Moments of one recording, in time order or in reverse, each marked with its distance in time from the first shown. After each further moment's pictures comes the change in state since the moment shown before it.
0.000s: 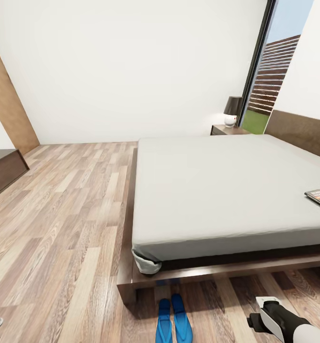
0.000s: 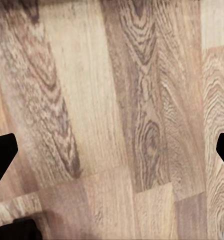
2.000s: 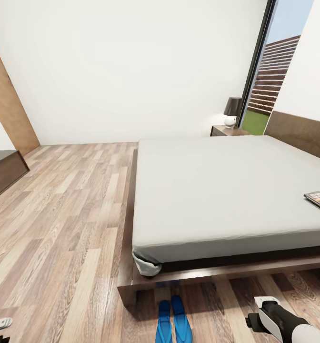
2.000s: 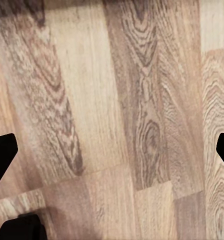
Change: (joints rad) left arm 0.002 -0.041 -0.002 0.000 -0.004 -0.009 0.005; right arm 0.000 0.007 0.002 -0.001 0.001 0.000 0.000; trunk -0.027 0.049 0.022
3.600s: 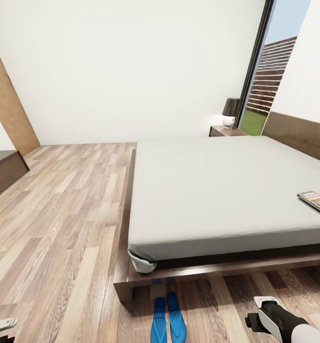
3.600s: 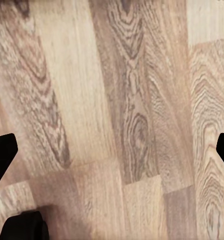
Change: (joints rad) left arm 0.000 -0.021 0.000 0.000 -0.002 0.000 0.005; right arm 0.000 0.002 0.001 -0.001 -0.001 -0.001 0.000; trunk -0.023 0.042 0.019
